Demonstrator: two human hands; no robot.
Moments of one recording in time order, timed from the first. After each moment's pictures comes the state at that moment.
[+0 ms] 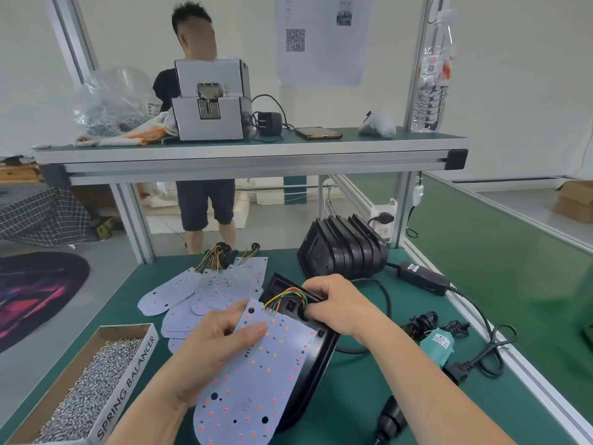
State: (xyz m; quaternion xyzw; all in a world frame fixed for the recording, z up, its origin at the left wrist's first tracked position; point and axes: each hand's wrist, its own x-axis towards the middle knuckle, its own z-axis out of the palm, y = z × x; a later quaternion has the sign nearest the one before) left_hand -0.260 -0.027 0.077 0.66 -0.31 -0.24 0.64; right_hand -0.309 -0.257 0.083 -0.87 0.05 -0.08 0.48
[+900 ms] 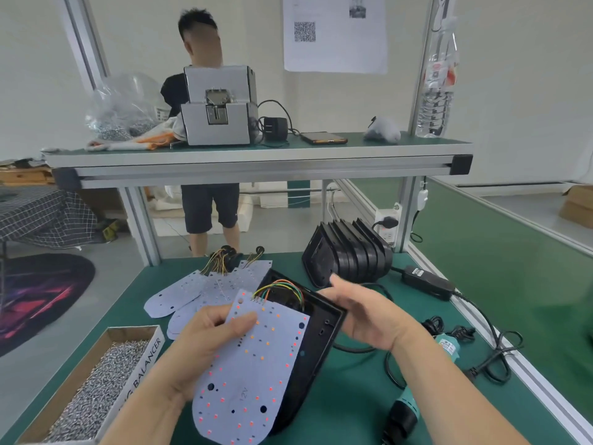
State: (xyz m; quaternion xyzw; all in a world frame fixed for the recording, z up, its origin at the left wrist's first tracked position) left_hand -0.248 -0.017 0.078 0.62 -0.22 -0.28 0.69; right_hand -0.324 -0.280 0.080 -0.63 0.00 0.10 0.77
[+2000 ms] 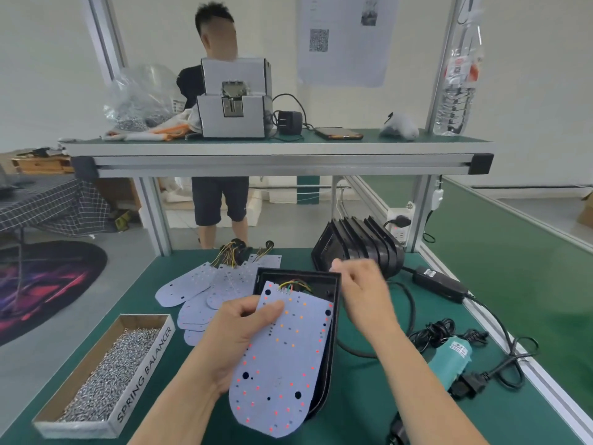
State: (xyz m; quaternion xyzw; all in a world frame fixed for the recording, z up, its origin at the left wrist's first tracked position) left_hand -0.262 -0.040 0.079 0.62 -0.17 -0.26 0.72; right_hand -0.308 -0.253 0.086 -0.86 0.14 -0.28 0.40
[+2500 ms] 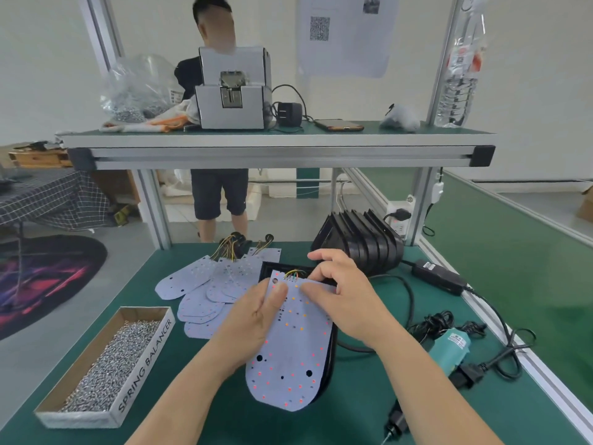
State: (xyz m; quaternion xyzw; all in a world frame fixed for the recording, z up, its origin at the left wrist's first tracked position) left_hand -0.255 -0.055 0.070 0.76 -0.33 -0.10 0.55; right_hand -0.320 -0.234 0.093 -0.86 0.02 -0.19 0.47
